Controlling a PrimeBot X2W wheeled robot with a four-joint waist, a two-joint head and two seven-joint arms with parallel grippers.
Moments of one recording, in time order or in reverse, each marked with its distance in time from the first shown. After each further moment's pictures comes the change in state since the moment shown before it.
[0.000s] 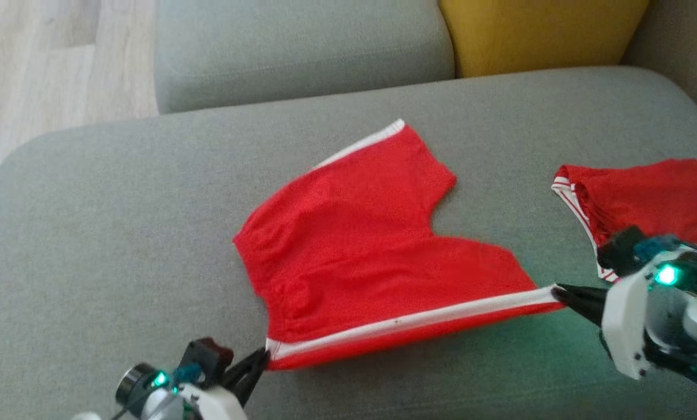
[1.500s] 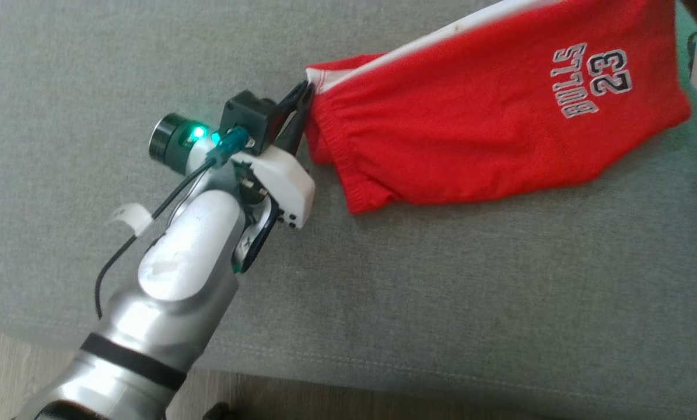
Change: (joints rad) left arm -0.639 -0.255 0.029 0.235 0.093 0.101 -0.102; right arm -0.643 0.055 -0.025 0.290 -0.053 0.000 -0.131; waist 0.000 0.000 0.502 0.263
